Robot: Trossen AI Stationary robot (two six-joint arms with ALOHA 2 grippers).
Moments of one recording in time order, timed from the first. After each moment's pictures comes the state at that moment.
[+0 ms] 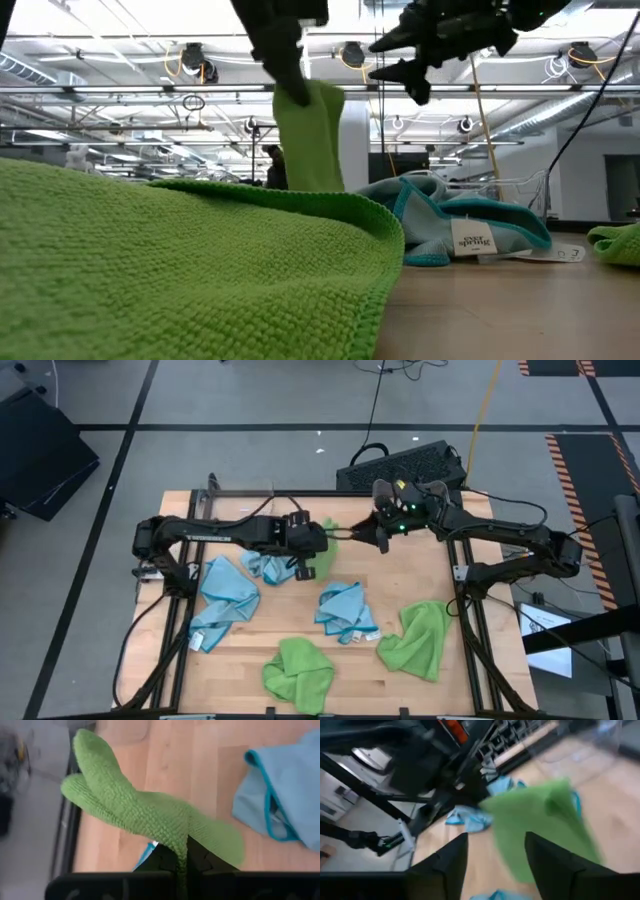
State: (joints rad) left arm 0.06 1.72 1.54 -0.83 -0.31 0.15; right arm -0.44 1.22 0.83 0.04 -0.51 0.43
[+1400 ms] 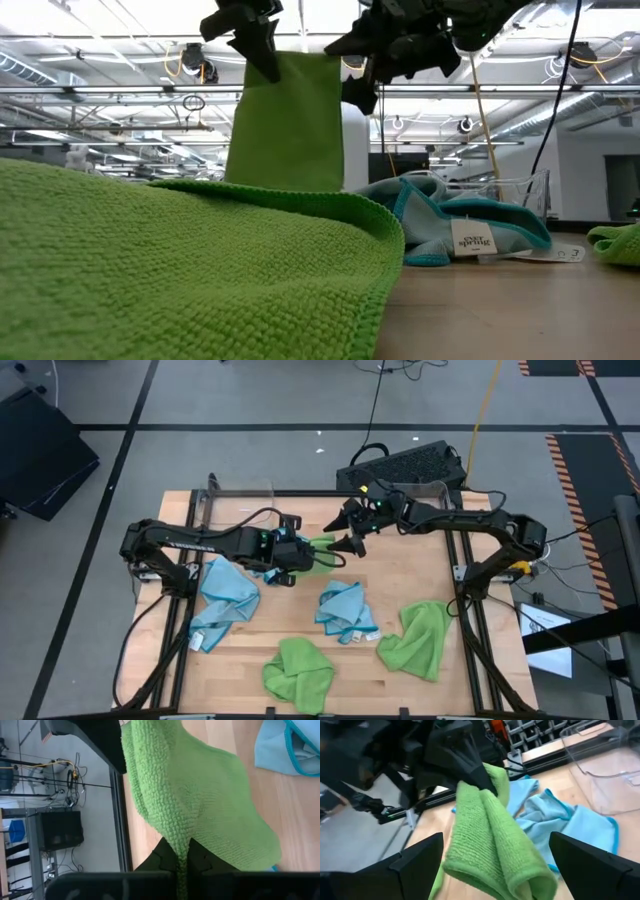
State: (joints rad) left arm -0.07 1.64 1.54 -1.00 -0.56 0.31; right arm -0.40 1.53 1.01 0.16 -0.64 0.24
